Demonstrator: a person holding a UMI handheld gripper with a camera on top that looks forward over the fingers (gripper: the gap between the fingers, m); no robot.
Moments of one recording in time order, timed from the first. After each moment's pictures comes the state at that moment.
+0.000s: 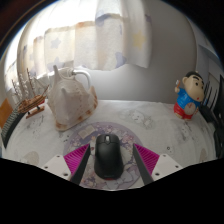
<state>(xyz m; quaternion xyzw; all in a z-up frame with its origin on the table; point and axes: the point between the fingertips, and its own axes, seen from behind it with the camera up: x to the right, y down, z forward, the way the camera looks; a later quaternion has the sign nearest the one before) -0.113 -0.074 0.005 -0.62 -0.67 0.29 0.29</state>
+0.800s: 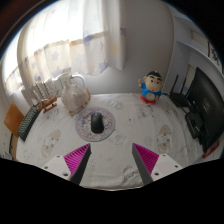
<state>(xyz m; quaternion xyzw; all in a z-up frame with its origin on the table) 0.102 -0.008 0.178 -0.68 -0.65 0.23 0.25</state>
